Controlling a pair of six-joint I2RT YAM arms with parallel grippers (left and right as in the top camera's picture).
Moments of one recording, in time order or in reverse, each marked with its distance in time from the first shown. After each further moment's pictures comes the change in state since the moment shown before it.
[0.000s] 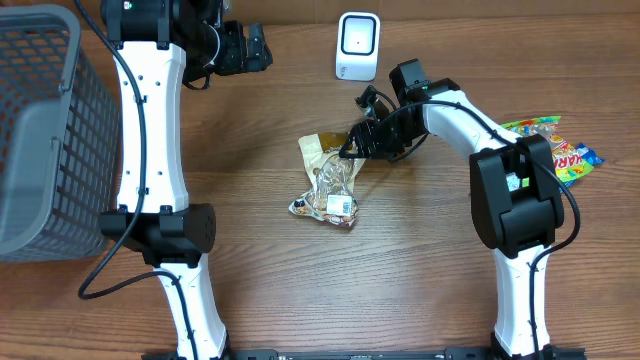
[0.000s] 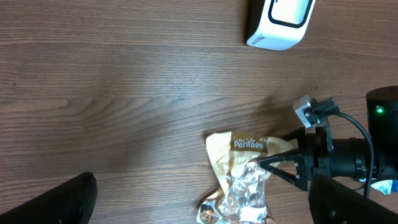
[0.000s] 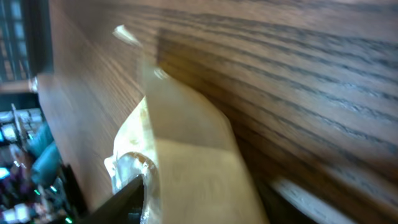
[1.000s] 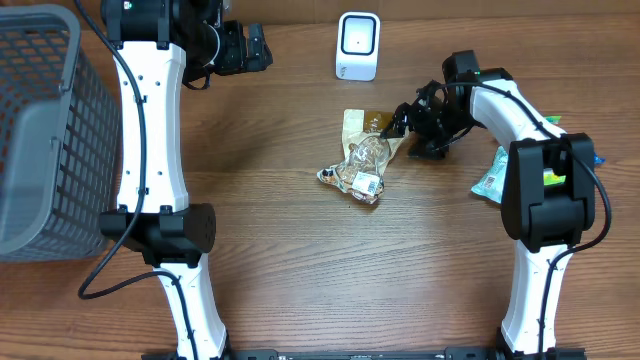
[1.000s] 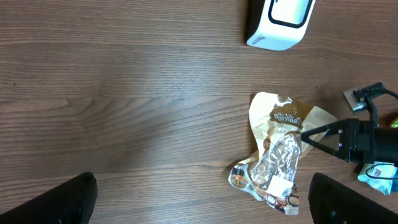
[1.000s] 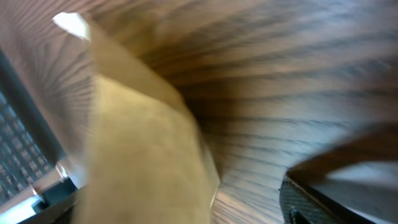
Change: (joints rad) left arm 0.000 0.000 0.000 0.000 0.000 0.000; right arm -0.183 -0.014 0.010 -0.105 0.114 0.313
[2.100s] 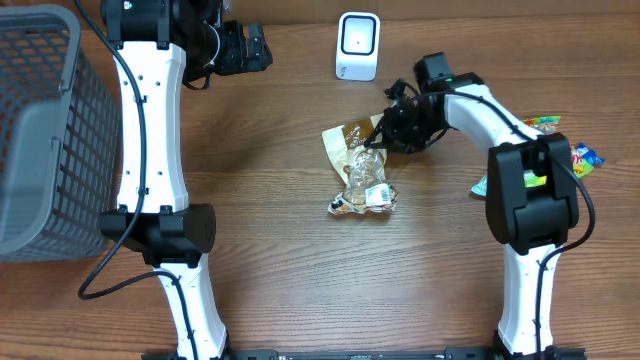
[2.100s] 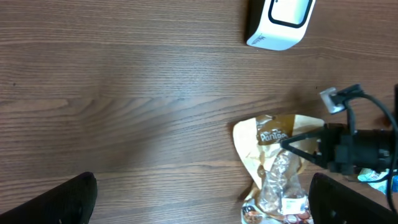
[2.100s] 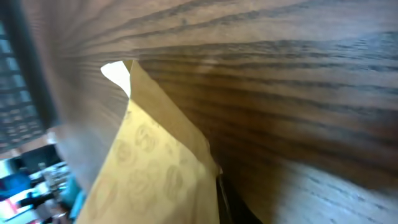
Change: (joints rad) left arm 0.000 0.000 0.000 0.000 0.000 0.000; right arm 0.087 0.006 -0.006 0.080 -0.106 -0.100
